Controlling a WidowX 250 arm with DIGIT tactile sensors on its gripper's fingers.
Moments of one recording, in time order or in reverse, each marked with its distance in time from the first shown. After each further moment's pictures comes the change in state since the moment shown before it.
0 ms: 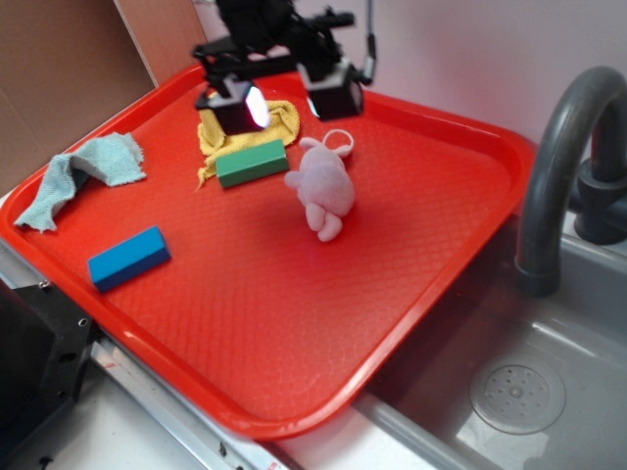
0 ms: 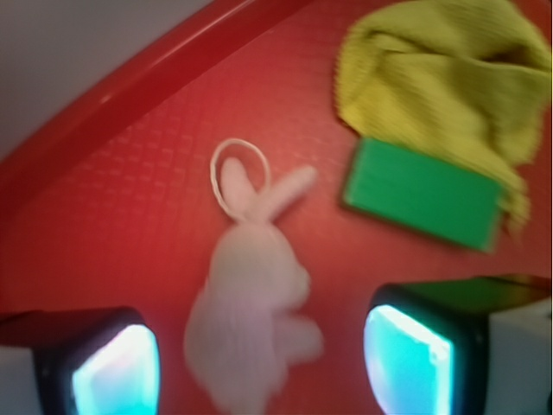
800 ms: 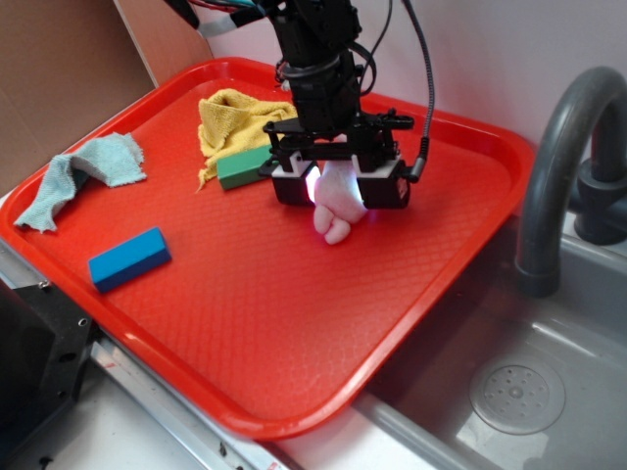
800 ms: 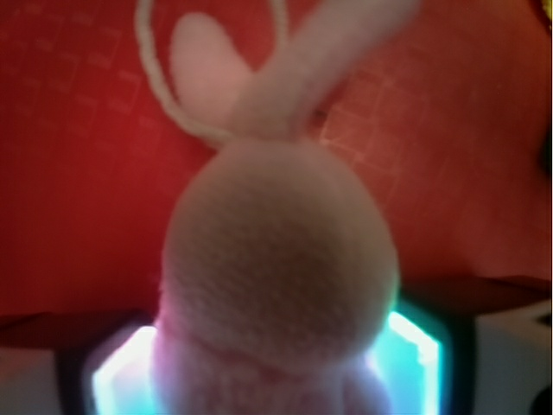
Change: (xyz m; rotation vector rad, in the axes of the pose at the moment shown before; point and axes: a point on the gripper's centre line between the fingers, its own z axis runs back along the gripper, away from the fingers) arm -0.011 -0.018 -0.052 -0.028 0.121 -0.118
